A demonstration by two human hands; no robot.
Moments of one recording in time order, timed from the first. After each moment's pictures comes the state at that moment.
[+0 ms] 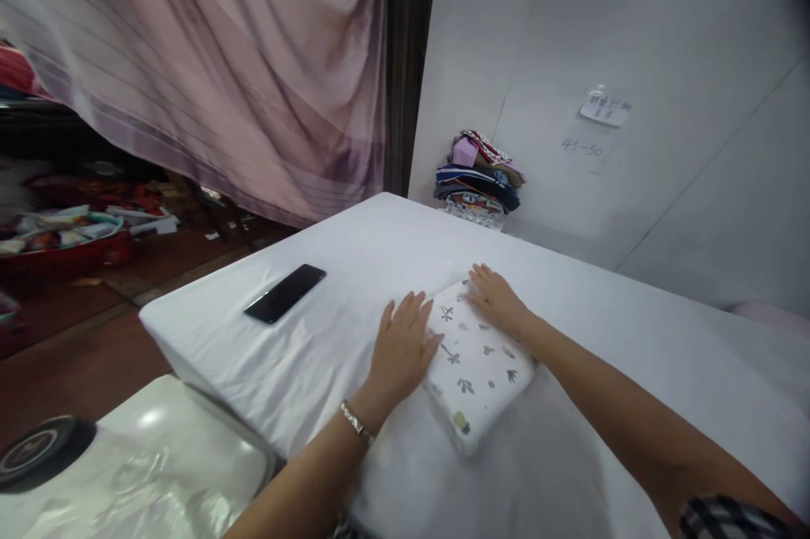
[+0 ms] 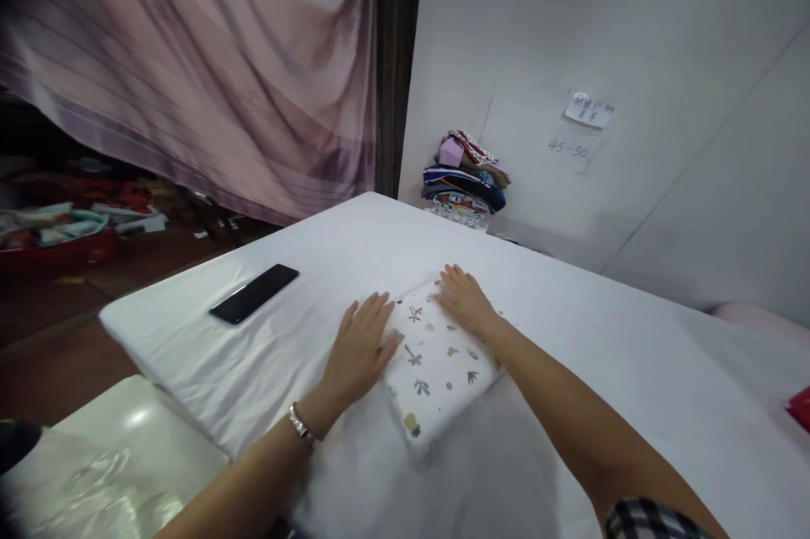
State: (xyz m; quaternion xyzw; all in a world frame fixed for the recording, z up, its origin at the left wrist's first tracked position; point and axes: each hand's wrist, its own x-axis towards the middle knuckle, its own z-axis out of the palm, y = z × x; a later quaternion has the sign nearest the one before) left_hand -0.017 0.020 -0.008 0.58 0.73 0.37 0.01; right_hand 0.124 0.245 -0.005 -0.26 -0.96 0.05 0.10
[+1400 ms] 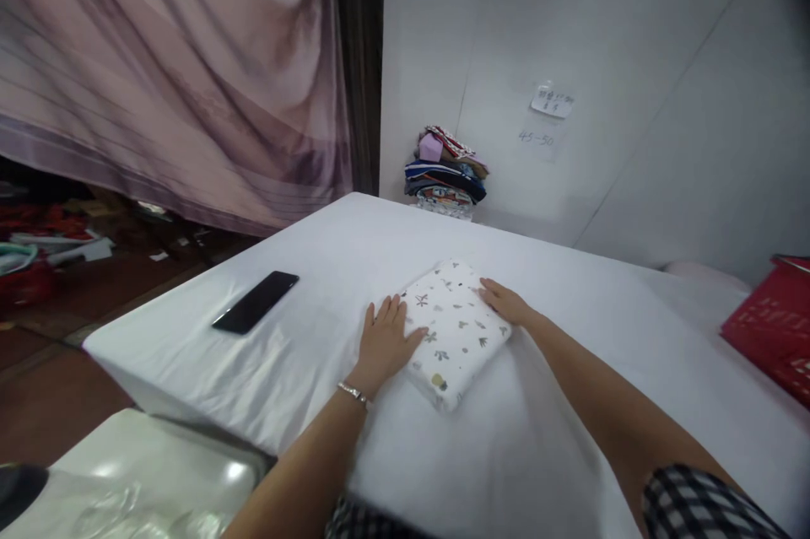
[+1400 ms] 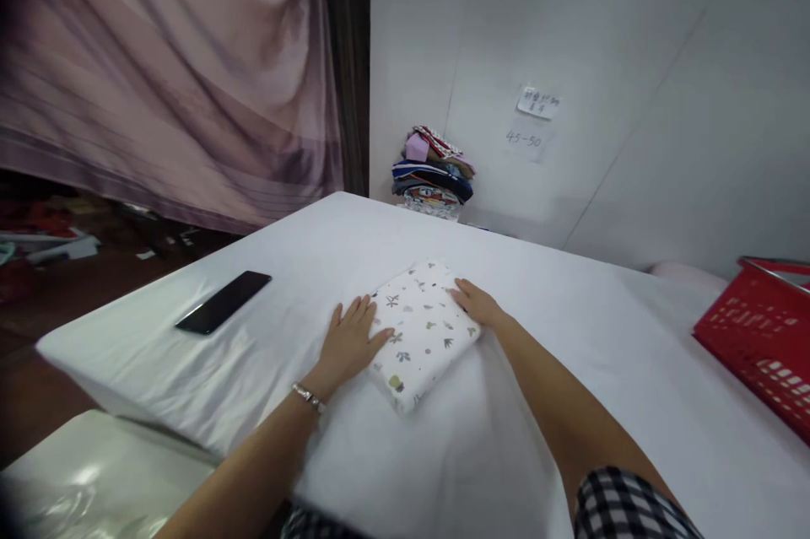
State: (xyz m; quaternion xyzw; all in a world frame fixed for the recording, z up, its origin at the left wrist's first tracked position) left_hand -0.016 0.037 -0.039 0.61 0.77 0.17 -0.06; right_hand 0.206 0.248 -0.027 -0.48 -0.81 0.30 0.17
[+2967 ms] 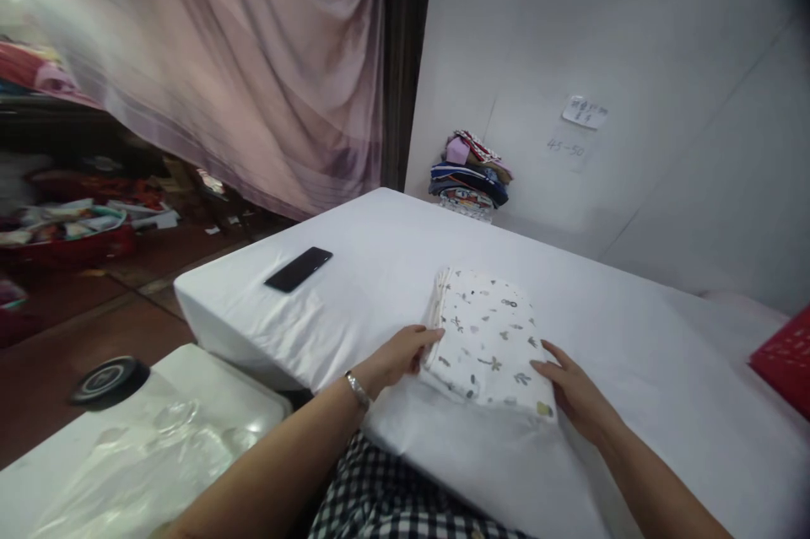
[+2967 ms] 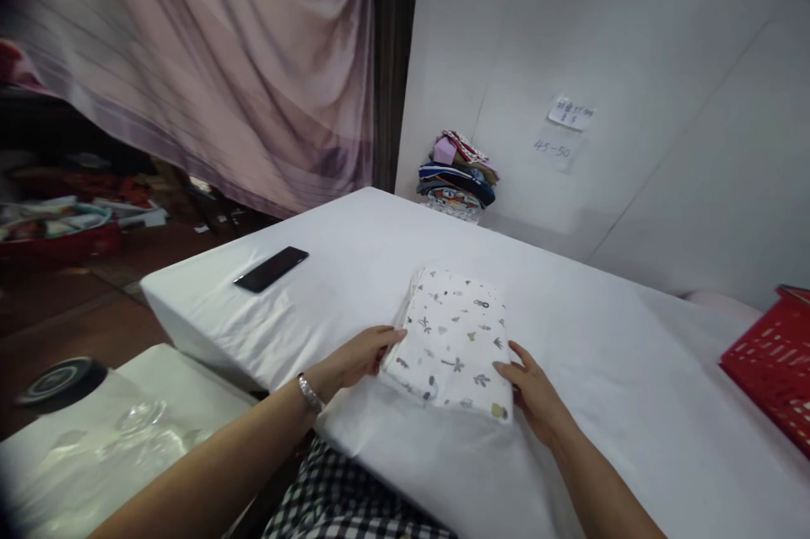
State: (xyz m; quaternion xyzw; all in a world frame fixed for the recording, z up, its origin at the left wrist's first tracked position) left_hand 0.029 -0.019 0.004 0.28 0.58 0.49 0.59; right_hand 0.301 0.092 0.003 -0.55 -0.47 0.64 0.26
